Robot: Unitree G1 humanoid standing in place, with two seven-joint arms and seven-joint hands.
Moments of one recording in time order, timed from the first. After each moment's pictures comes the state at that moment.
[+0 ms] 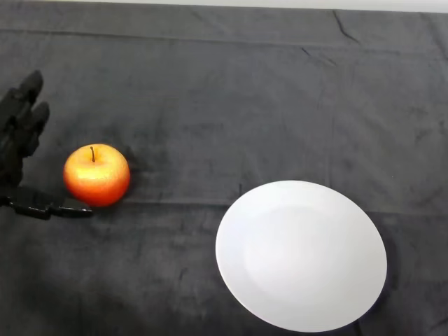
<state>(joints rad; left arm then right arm) -0.61 0.48 0.17 1.15 -0.10 -0.68 -0.56 -0.75 -0.60 0.16 1.15 -0.37 0.05 -0.10</state>
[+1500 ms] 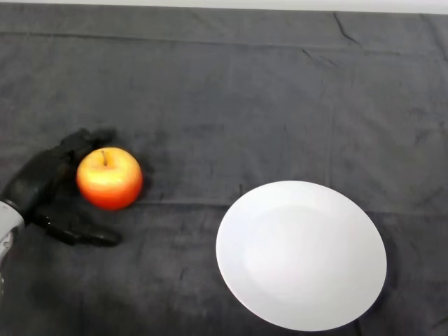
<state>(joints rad) -0.65 0.49 0.02 1.16 0.10 -0.57 -0.38 -0.75 -0.60 0.16 1.15 -0.37 0.05 -0.10</state>
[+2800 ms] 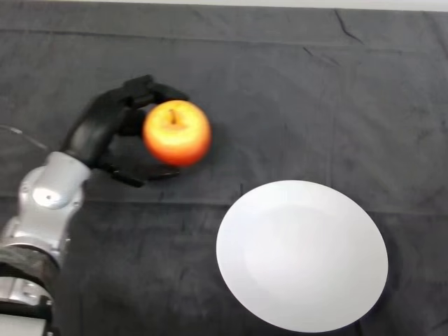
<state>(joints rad) -0.72 0.22 -0.20 0.89 0.21 -0.65 -0.17 -0.75 -0.61 0.16 1.14 -0.37 0.05 -0.10</state>
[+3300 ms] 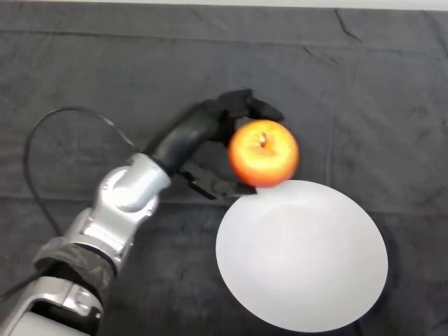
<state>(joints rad) -0.72 0.18 -0.47 0.84 0.21 -0.64 -0.13 -0.75 -0.61 0.16 1.14 -0.37 0.05 -0.10</state>
